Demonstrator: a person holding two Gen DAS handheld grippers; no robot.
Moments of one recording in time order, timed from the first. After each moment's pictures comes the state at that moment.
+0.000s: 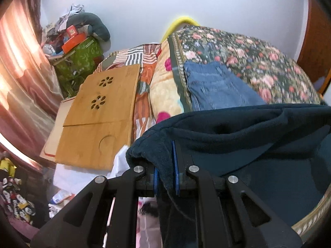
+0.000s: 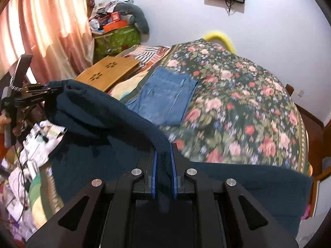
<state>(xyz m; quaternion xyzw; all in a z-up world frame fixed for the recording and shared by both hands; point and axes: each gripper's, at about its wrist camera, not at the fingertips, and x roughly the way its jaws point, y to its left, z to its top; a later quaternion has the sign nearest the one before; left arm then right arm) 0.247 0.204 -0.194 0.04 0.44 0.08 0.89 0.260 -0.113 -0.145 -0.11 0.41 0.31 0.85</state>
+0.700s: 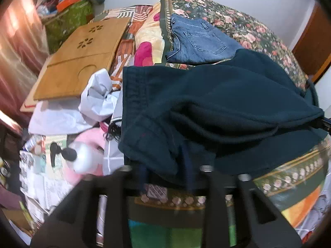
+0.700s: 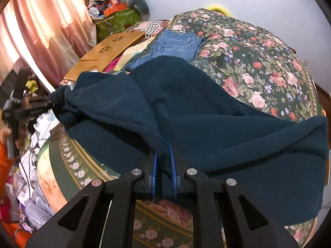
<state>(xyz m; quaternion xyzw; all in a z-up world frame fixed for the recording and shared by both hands) 0.138 0.184 -0.266 -0.06 0.51 0.04 0.85 0.184 -0.141 -0.201 -0.07 0.47 0.30 0.83</state>
